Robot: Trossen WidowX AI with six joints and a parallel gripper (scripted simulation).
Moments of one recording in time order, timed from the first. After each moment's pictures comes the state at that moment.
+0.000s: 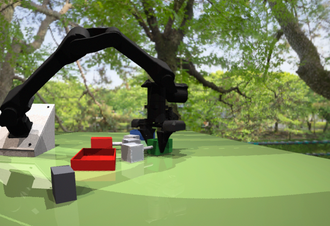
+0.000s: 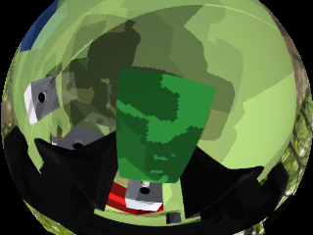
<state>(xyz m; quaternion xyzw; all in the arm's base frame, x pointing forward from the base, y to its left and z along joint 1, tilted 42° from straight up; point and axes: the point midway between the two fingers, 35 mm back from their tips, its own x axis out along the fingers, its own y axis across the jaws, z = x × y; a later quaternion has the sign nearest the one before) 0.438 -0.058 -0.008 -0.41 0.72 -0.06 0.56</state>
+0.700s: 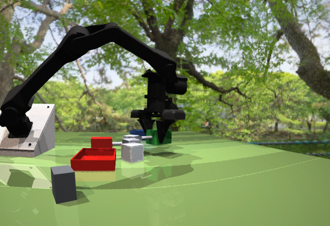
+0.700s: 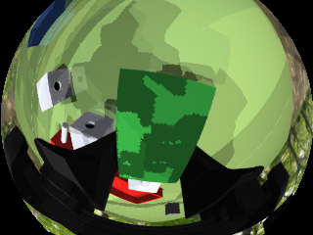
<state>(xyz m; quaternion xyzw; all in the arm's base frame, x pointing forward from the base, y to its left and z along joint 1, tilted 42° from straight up) 0.436 -0.039 0.016 -0.41 0.73 -0.07 0.55</state>
